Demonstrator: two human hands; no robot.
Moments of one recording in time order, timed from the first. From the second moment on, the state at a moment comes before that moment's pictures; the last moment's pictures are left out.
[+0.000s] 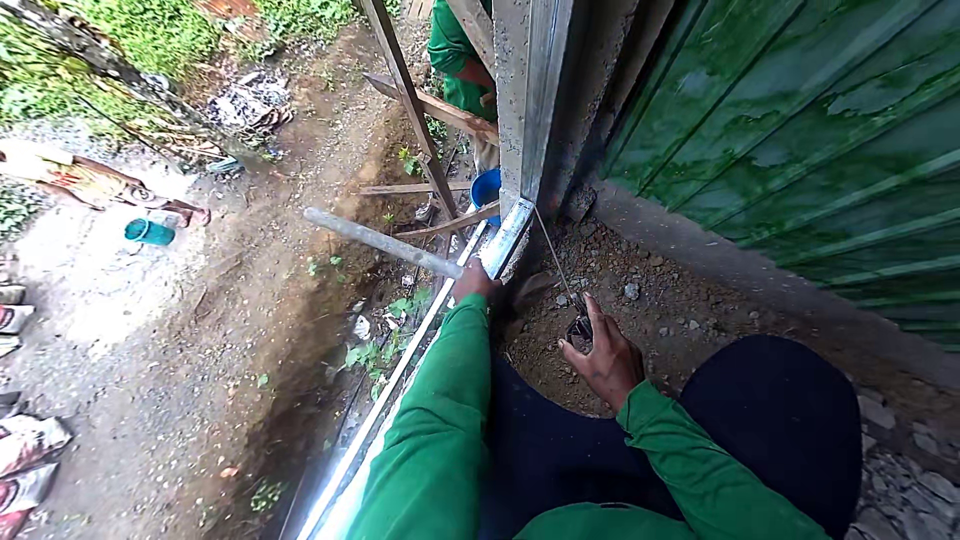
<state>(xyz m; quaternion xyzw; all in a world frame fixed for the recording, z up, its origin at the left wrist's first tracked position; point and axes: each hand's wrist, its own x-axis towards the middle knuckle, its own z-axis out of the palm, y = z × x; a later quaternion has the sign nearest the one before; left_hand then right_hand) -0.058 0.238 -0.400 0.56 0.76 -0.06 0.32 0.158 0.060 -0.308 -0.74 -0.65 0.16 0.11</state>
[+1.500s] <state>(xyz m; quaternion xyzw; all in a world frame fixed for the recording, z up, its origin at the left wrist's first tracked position) -0.058 0.239 -0.402 0.55 0.77 -0.06 0.32 0.158 0.058 -0.336 -0.69 -0.70 0.13 0.15</state>
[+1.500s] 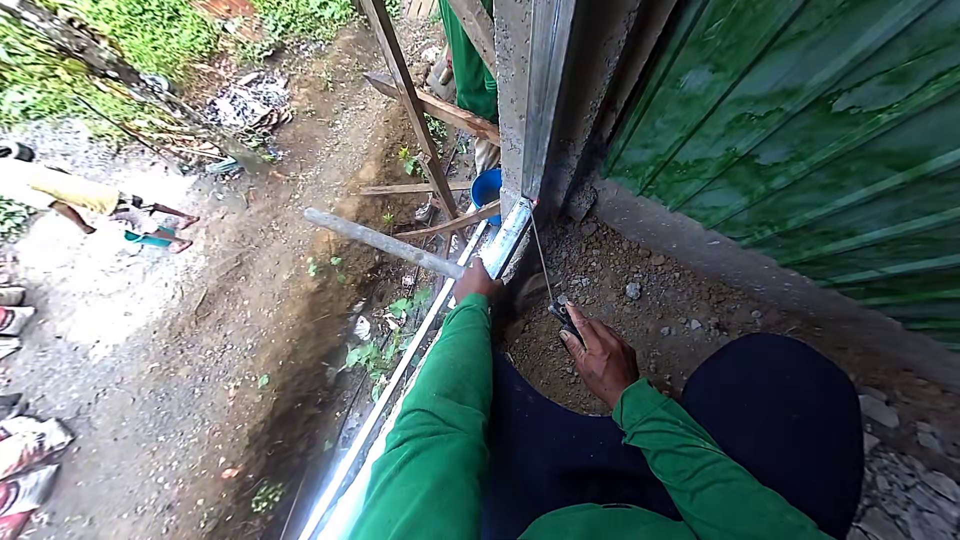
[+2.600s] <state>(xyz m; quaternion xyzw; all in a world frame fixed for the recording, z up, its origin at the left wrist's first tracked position) -0.060 0.239 -0.401 0.56 0.76 -0.05 0.33 0.156 0.062 -0.336 -0.69 -0.70 0.16 0.11</state>
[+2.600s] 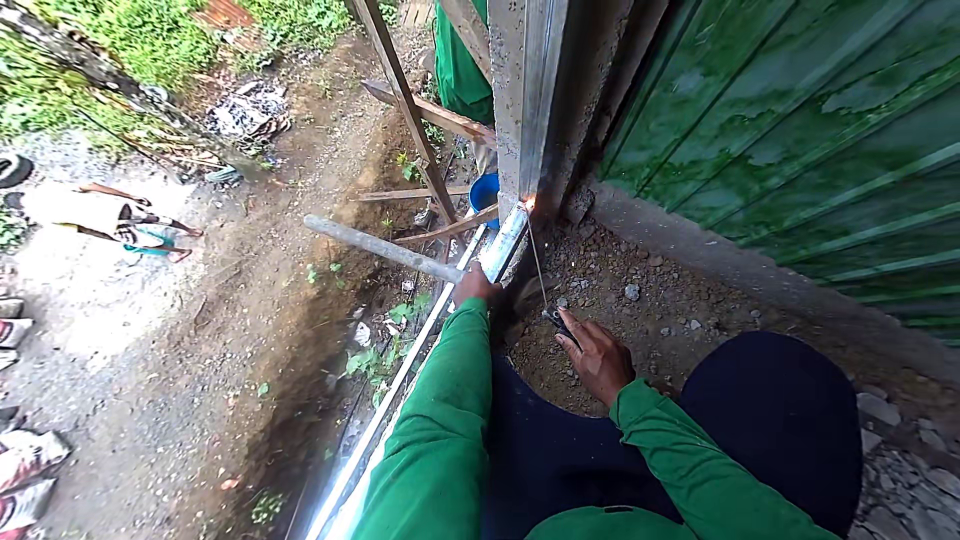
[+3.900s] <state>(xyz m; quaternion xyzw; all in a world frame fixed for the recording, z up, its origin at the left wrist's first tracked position) -0.060 0.237 -0.398 0.56 0.76 -0.05 0.33 0.155 0.062 -0.337 -0.69 -0.69 0.17 0.11</state>
